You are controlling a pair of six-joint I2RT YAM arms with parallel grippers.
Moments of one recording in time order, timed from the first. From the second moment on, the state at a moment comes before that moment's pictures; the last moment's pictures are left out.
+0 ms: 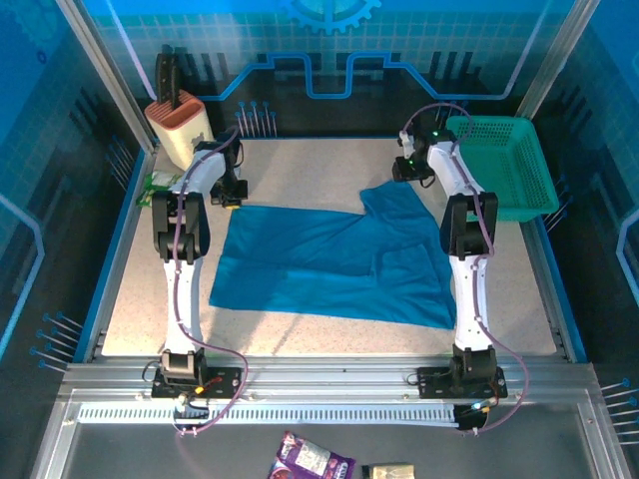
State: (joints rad) left arm 0.00 2.42 2.08 -1.11 -0.06 -0.20; right arm 0.08 2.56 2.38 -1.01 -0.11 -0.07
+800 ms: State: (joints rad) left arm 0.01 2.41 2.14 -1.10 -0.06 -0.21; right arm 0.08 2.60 2.46 -0.95 -0.12 -0.08
